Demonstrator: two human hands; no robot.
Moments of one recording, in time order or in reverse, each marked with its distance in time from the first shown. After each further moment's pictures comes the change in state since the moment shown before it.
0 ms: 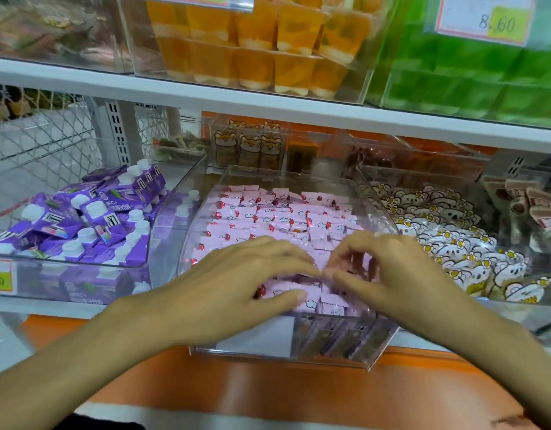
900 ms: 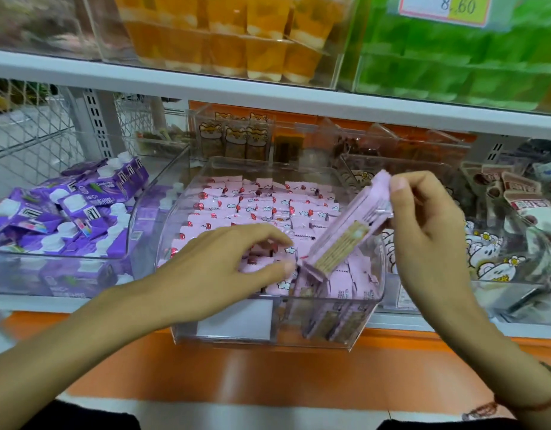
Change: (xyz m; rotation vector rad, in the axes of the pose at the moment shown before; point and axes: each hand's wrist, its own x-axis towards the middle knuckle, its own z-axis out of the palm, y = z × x) left_hand 0.005 0.002 0.008 -0.238 0.087 -0.207; right_hand -0.012 -0.003 -0.006 0.472 0.731 0.190
